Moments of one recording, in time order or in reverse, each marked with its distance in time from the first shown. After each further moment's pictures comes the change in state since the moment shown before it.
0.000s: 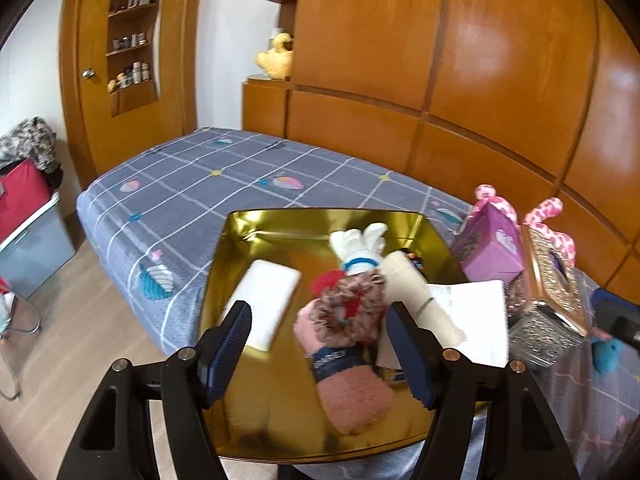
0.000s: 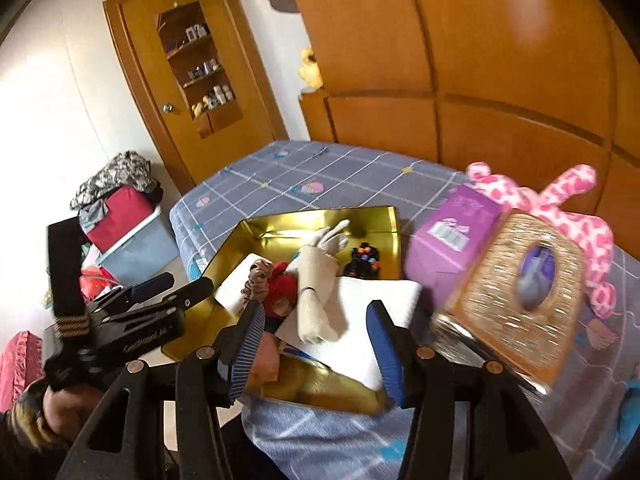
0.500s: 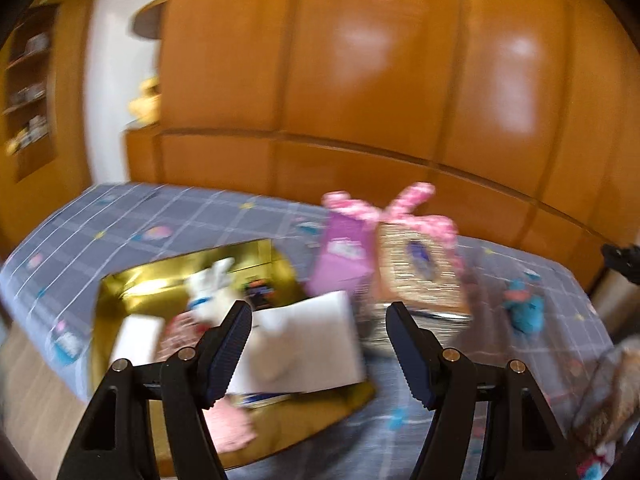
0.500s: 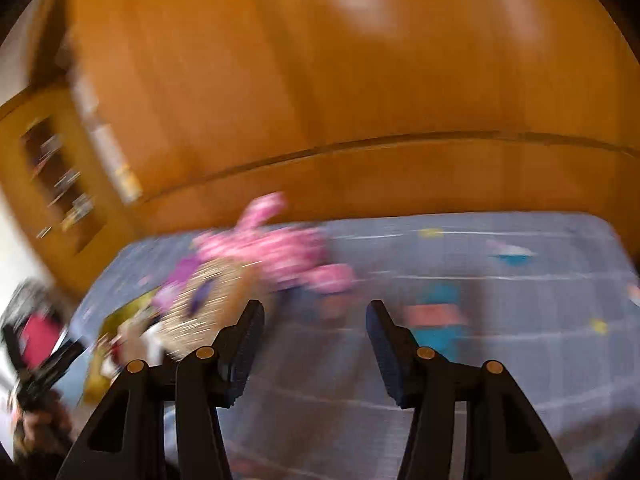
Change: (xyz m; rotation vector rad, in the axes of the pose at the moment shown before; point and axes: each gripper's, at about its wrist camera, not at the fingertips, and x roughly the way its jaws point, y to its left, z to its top) left arm -0.037 -0.106 0.009 0.252 -0.068 -0.366; right arm -0.226 -0.209 -0.065 0.429 -0.211 -0.473
